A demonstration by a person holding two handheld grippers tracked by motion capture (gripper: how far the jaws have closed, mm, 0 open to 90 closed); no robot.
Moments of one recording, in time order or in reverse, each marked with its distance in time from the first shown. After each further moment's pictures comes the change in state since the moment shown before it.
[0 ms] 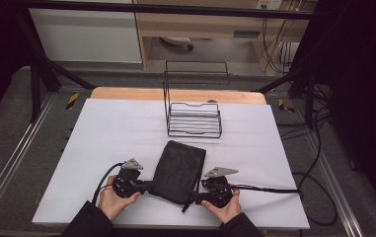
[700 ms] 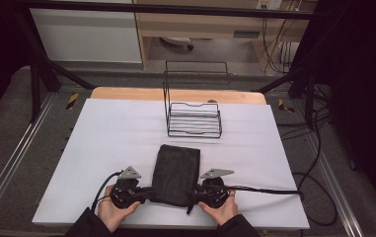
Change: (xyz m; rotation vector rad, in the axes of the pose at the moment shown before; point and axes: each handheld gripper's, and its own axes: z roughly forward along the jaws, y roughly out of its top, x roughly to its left) left arm -0.012 -0.016 -0.010 -0.077 0.016 -0.023; right arm 0.007 0.000 0.008 0.039 0.034 0.004
